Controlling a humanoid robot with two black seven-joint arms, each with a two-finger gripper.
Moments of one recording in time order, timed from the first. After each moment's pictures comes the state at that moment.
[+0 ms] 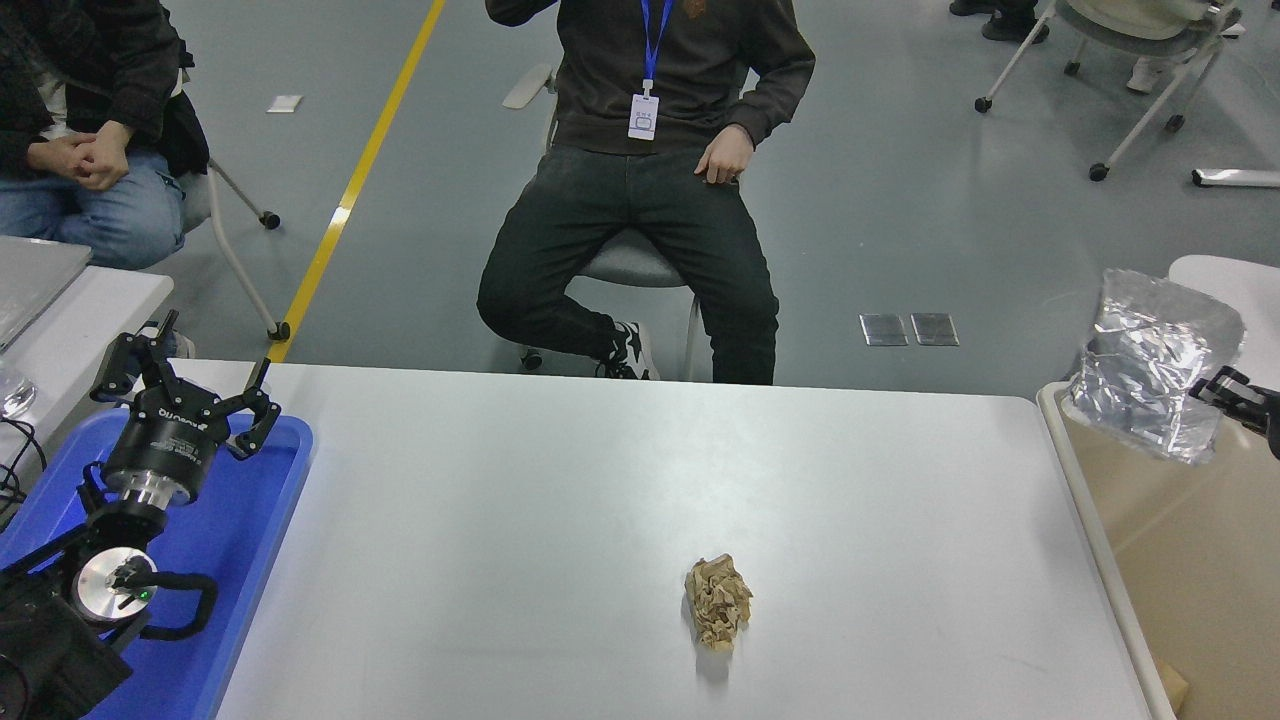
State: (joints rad) left arm -0.55 0.46 -0.60 -0.39 -0.23 -0.70 -0.59; right arm 0.83 -0.60 -0.44 0.04 -0.35 0.25 0.44
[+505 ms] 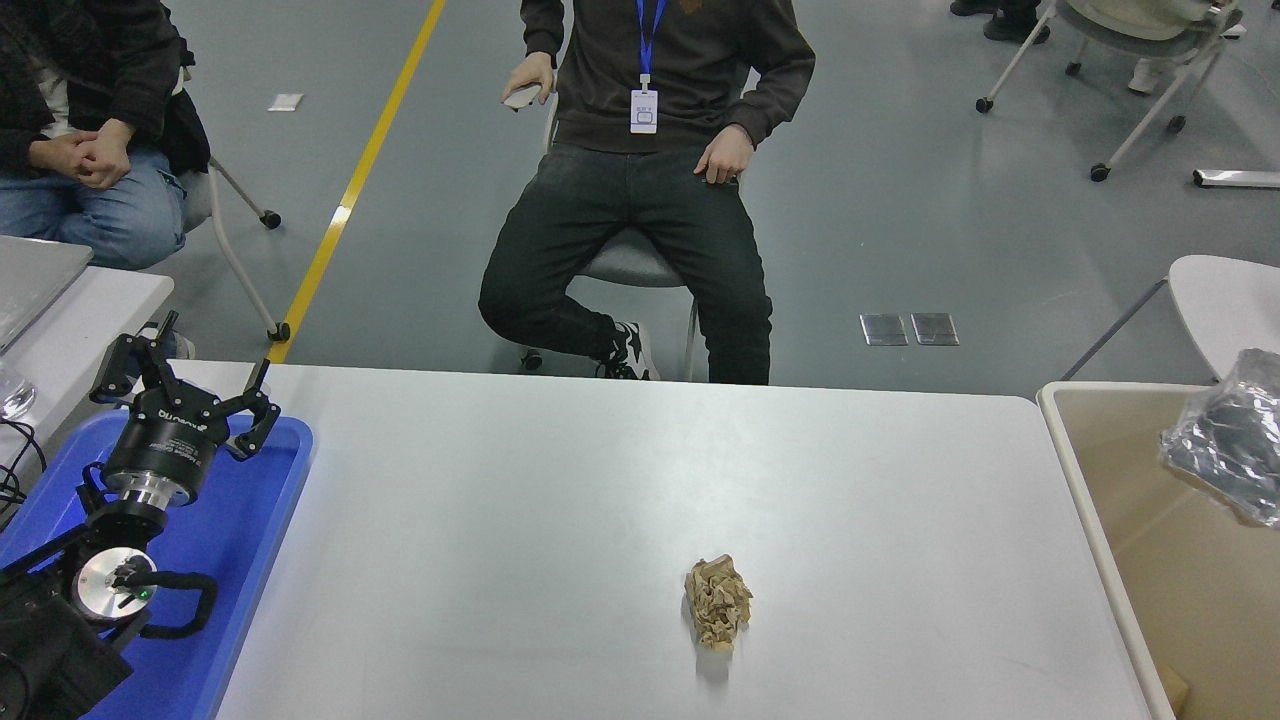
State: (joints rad) left arm -0.55 0.46 -0.60 -0.39 -0.23 -0.70 -0.59; right arm 0.72 -0.59 -0.31 -0.02 -0.30 0.24 0.24
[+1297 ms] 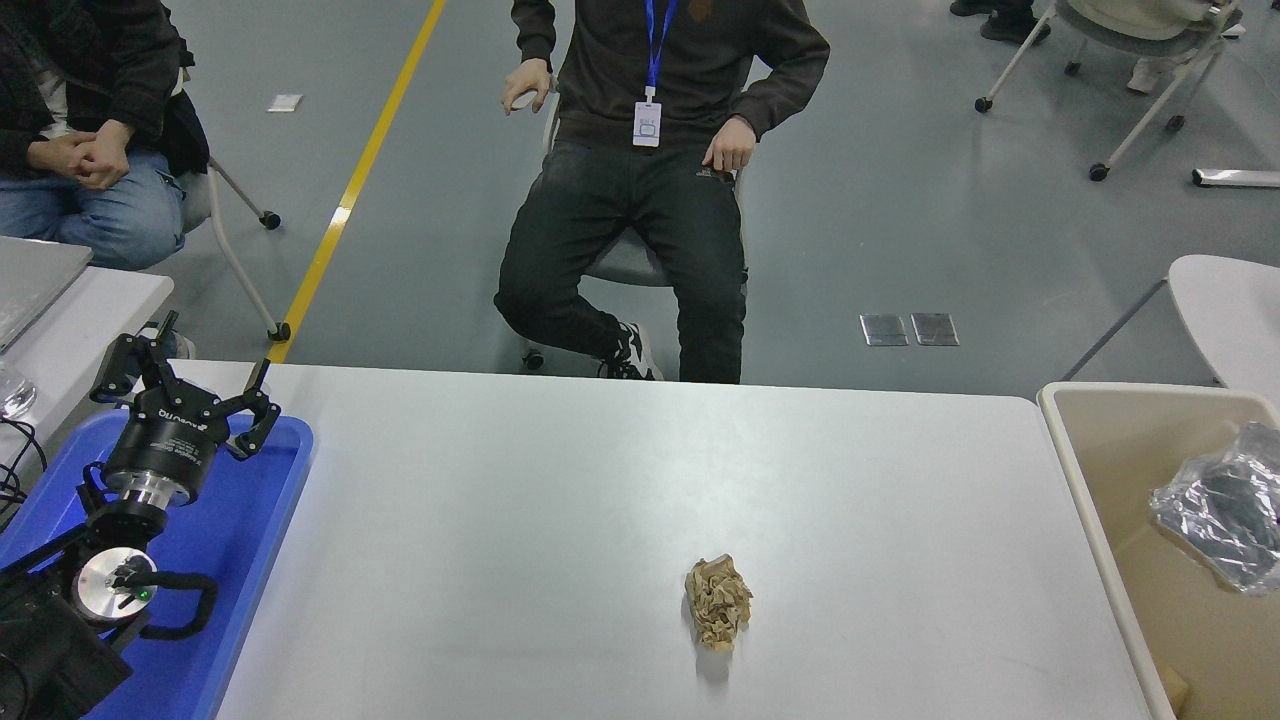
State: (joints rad) left arm -0.55 0.46 -0.60 -0.39 -0.23 -0.70 -0.59; right arm 0.60 -0.47 -0.22 -0.04 -0.27 0.14 0.18
